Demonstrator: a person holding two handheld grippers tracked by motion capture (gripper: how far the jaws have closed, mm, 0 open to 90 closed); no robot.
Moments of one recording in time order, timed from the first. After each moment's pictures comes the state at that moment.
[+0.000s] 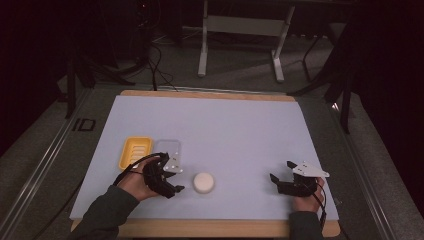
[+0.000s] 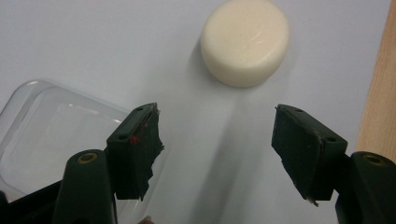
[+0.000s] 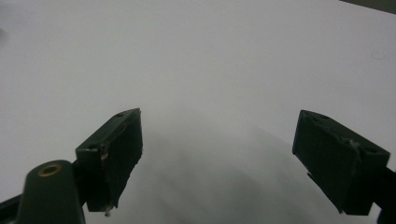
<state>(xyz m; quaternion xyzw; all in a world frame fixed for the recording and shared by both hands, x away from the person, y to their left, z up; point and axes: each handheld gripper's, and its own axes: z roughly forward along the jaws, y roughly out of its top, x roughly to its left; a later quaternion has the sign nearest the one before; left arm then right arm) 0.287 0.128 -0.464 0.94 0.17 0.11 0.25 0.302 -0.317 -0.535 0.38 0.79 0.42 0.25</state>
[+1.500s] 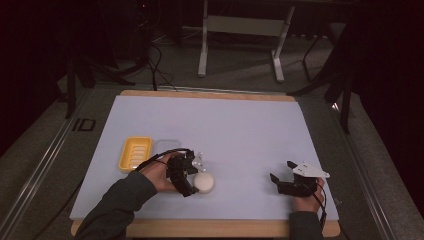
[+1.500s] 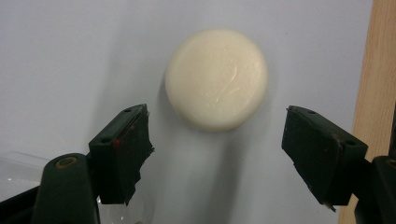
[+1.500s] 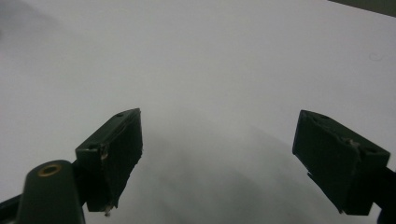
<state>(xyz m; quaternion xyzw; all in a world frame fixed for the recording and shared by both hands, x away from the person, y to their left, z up) 0.313 0.072 -0.464 0.97 0.10 0.06 0.20 0.302 -0.318 -0.535 0.38 0.78 0.42 0.25</state>
